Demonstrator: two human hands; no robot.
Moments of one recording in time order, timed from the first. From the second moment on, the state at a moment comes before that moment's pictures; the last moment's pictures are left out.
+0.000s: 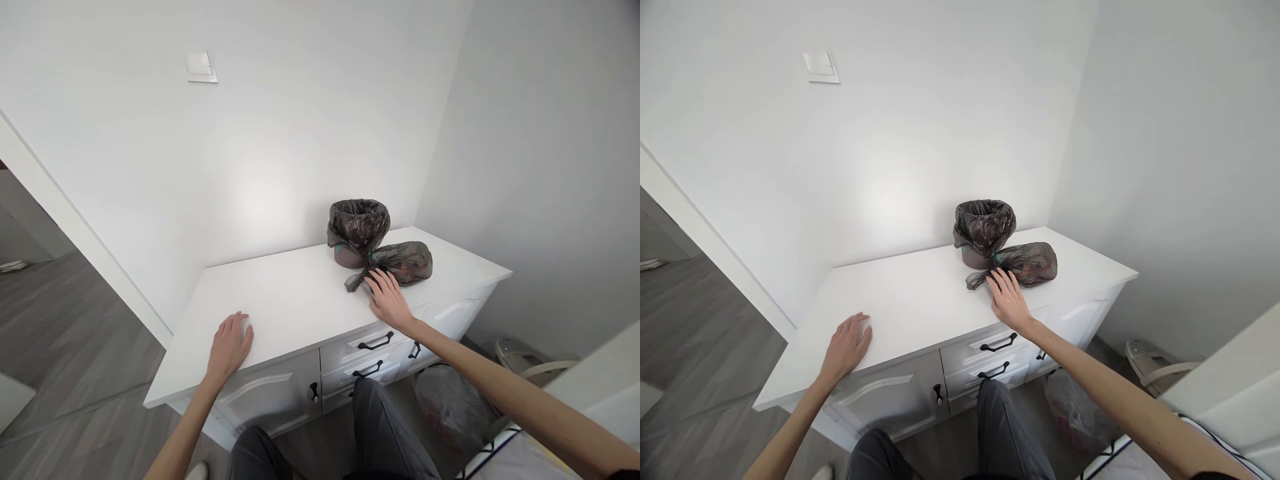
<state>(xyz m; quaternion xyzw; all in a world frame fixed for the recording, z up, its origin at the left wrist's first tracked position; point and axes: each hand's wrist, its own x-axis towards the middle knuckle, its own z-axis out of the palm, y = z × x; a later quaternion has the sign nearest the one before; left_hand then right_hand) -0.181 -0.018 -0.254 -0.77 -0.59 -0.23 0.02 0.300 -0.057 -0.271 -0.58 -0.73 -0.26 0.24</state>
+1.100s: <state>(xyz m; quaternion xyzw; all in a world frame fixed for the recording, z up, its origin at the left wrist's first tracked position) -0.176 -0.023 -0.248 -0.77 -0.59 -0.22 0.03 0.283 -0.061 -0.276 -0.71 -0.66 -0.13 0.21</state>
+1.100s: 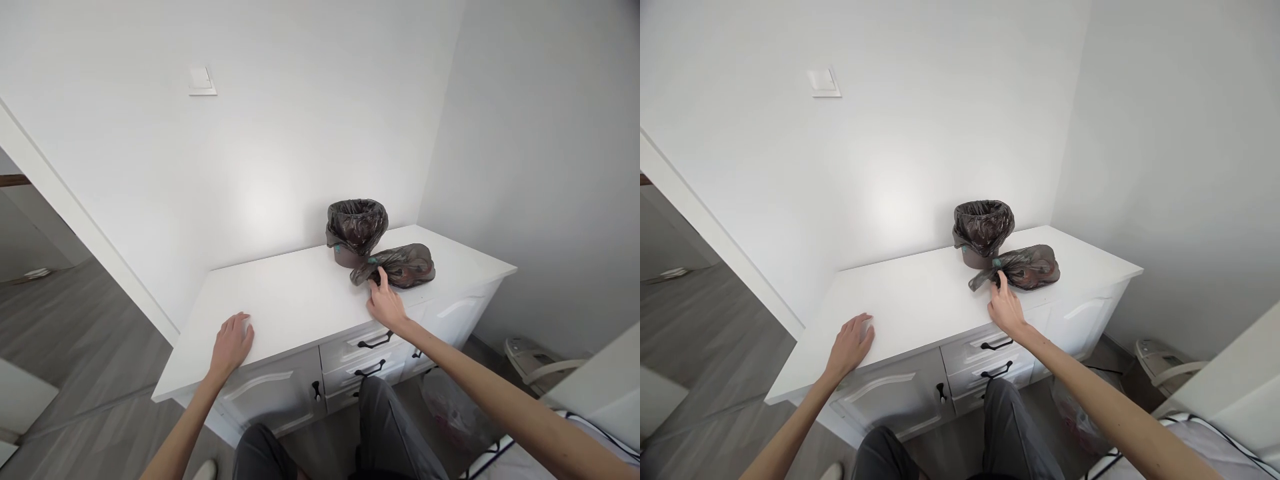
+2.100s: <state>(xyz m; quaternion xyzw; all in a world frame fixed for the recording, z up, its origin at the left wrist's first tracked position) -0.048 -0.069 -0.215 -0.87 -0.39 -0.31 0.05 0.174 -0.100 -0.235 -0.55 -0.78 -0.09 0.27</state>
